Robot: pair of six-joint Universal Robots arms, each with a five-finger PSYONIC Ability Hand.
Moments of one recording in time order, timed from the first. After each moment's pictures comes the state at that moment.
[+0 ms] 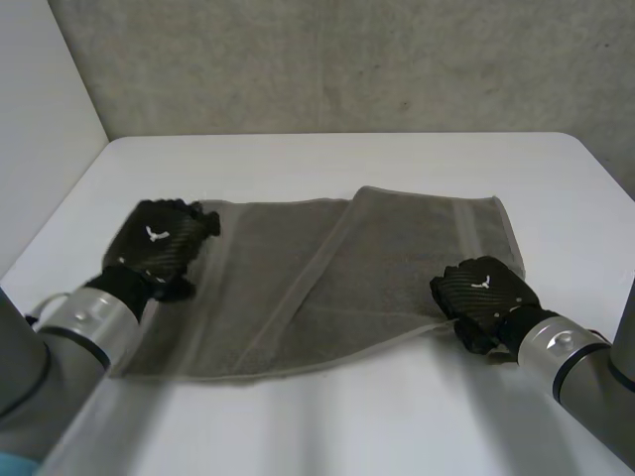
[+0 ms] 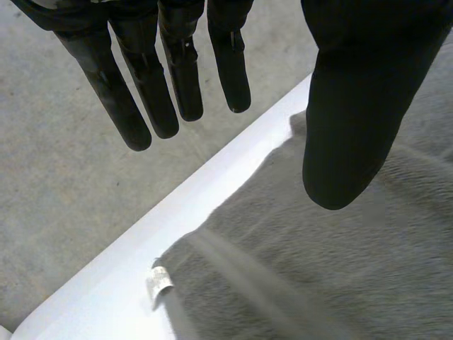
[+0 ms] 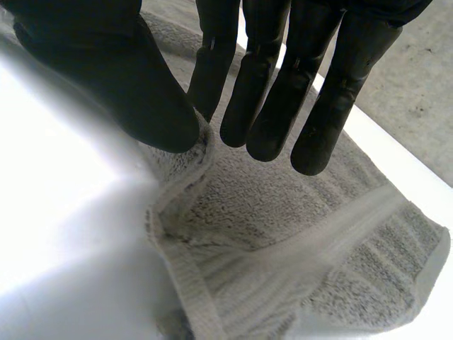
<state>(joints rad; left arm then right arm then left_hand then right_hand) 4.42 -1.66 -1.98 3.53 -1.33 3.51 1.83 -1.35 1.92 -0.14 1.22 2.61 0.55 0.55 0.55 0.54 0.37 0.97 1.18 1.19 1.19 0.99</state>
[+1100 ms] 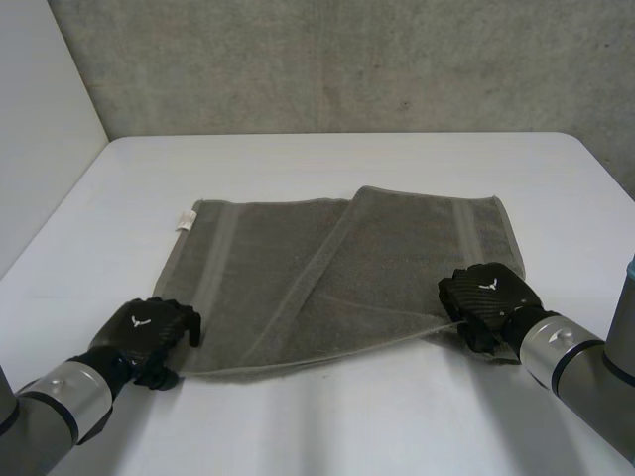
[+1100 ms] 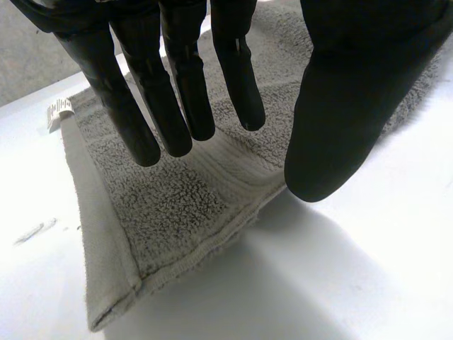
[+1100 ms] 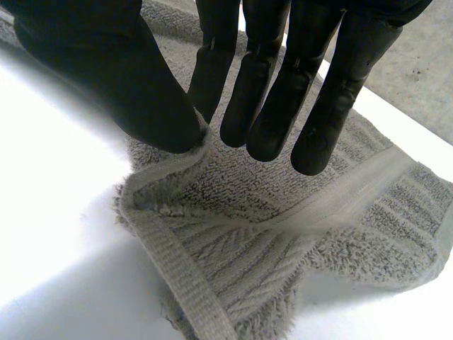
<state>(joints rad) 4.64 -1.72 -2.20 3.42 -1.15 3.52 1.79 -1.27 1.90 -0.17 1.22 2.69 0.72 0.72 0.72 0.72 0.54 0.97 1.18 1.19 1.19 0.99</state>
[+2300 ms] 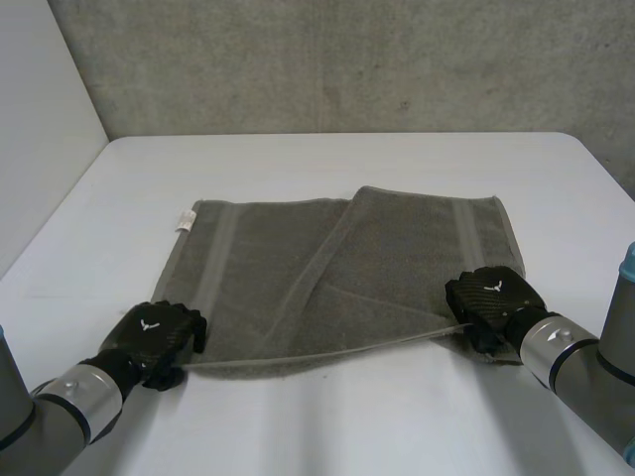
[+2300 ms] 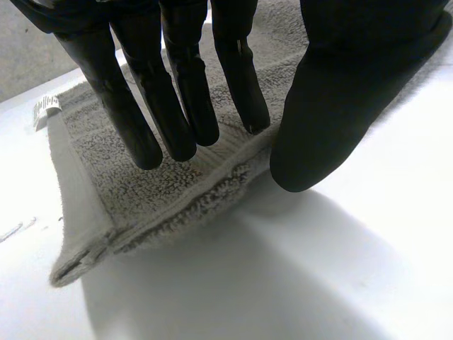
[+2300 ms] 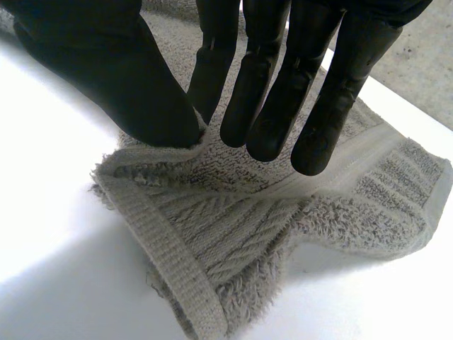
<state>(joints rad) 4.62 -1.78 -2.20 3.49 -1.16 3.52 1.79 -1.24 1.88 -0.17 1.27 2.69 0.85 0.85 0.85 0.85 0.67 0.97 1.18 1.19 1.19 0.99</state>
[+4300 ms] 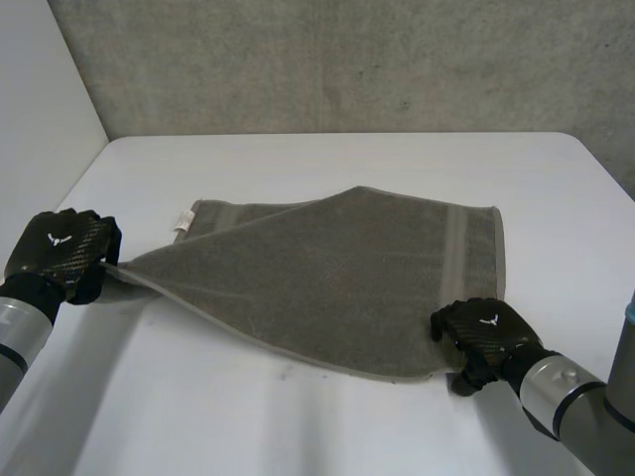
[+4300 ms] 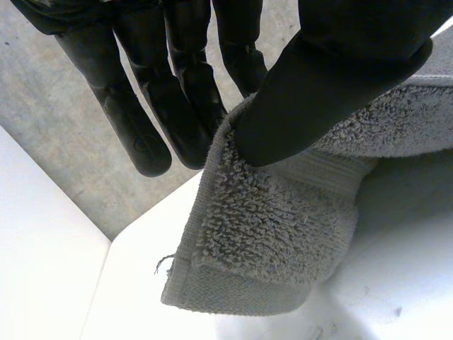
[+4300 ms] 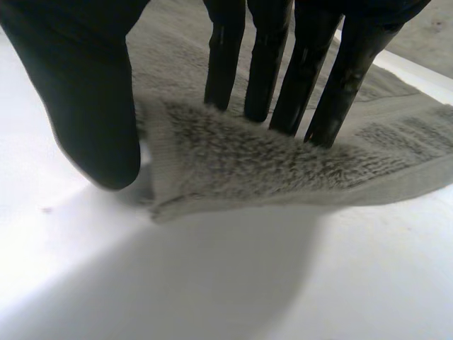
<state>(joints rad) 4.78 -1.54 -2.16 3.61 -1.18 3.51 1.79 -1.29 2.05 -0.24 1.23 2.80 1.19 1.22 1.22 1.22 1.03 0.57 0.65 0.66 0.66 0.47</state>
